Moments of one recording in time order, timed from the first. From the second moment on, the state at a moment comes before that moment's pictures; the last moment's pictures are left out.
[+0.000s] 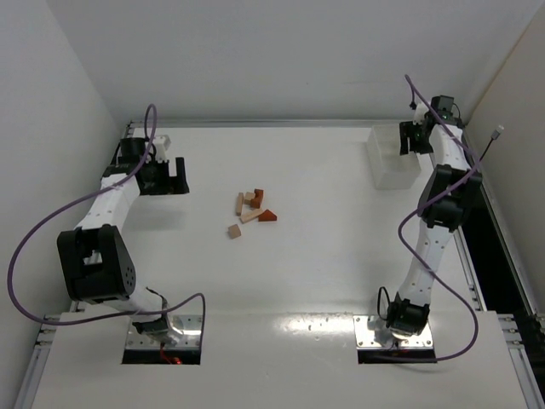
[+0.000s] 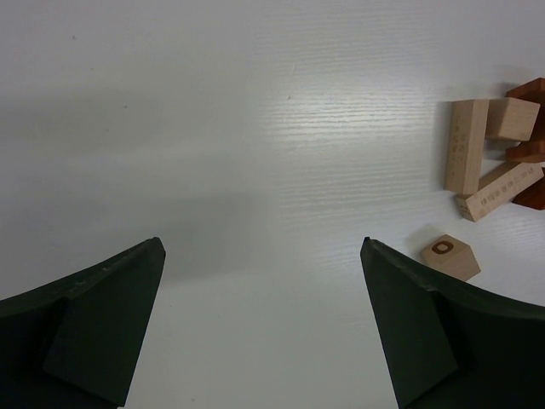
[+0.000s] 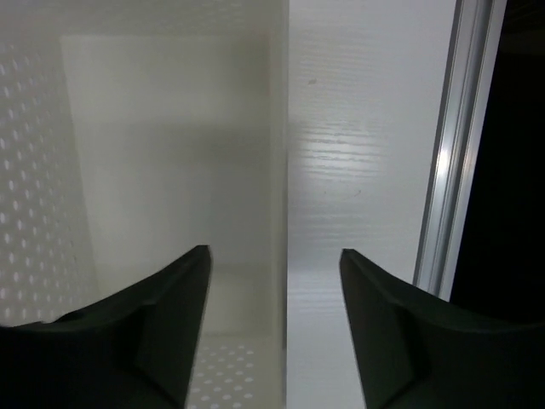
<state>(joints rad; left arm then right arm) 0.16 1.52 1.16 -0.54 0.25 0.06 -0.29 2.38 2.12 -0.69 -0.11 -0.31</state>
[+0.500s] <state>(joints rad) 0.16 1.52 1.13 -0.53 0.25 0.07 -0.20 1.97 1.68 -0.65 -0.15 -0.33</state>
